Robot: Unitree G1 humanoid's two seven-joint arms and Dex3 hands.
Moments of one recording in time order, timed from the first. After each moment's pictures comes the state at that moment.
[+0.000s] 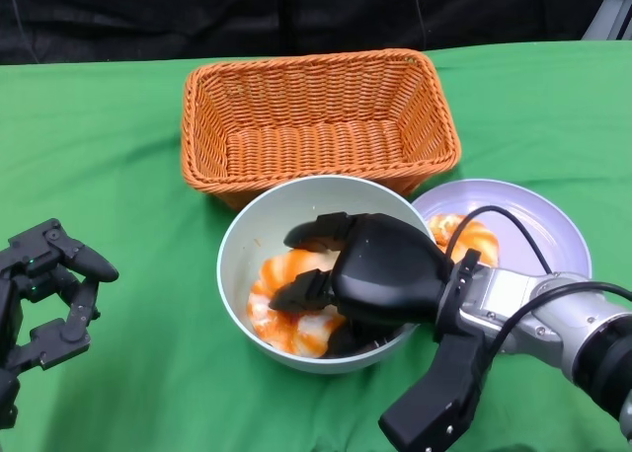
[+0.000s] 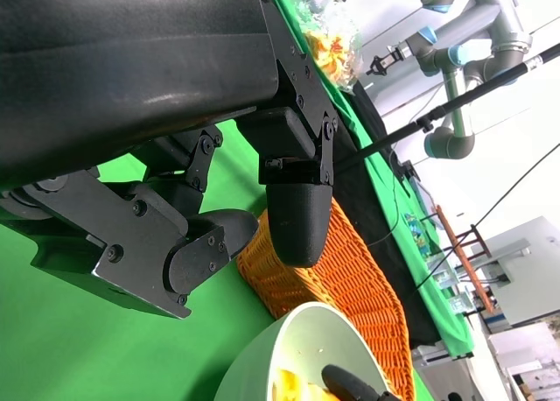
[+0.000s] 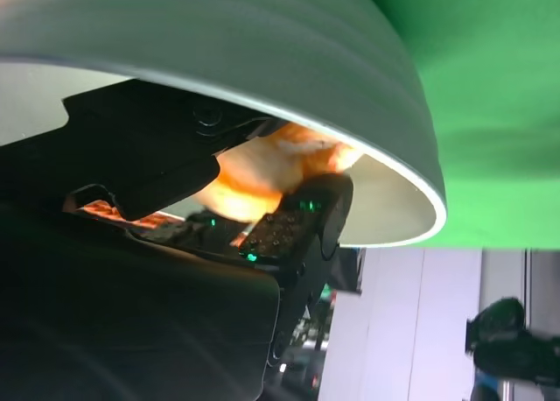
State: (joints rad) left arm -0.06 0.23 0.22 0.40 -0.04 -0.62 -0.13; right arm -0.79 -0.20 0.82 0.81 -1.11 -0.61 -0.53
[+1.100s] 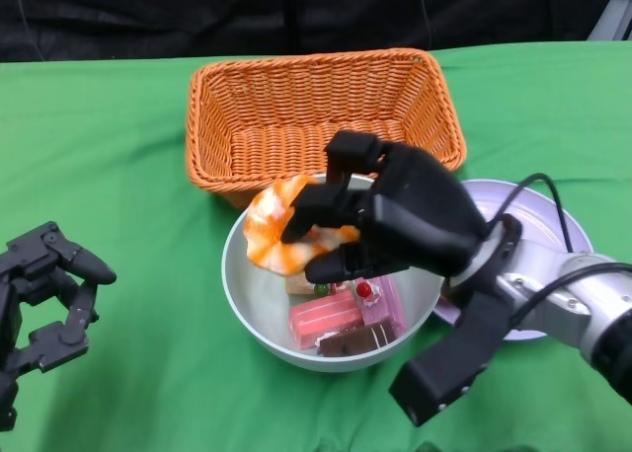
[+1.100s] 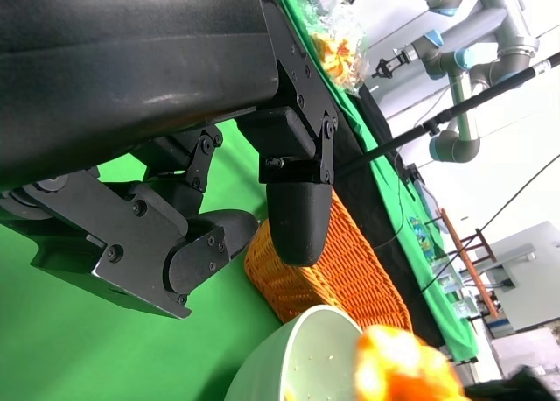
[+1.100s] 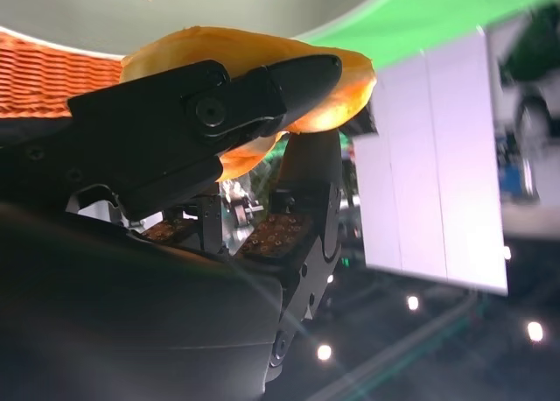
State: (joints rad) left arm -0.07 0.24 0.22 0.44 -0.04 -0.65 -0.13; right arm -0.76 -0.24 0.63 0.69 -0.89 -0.75 -0.70
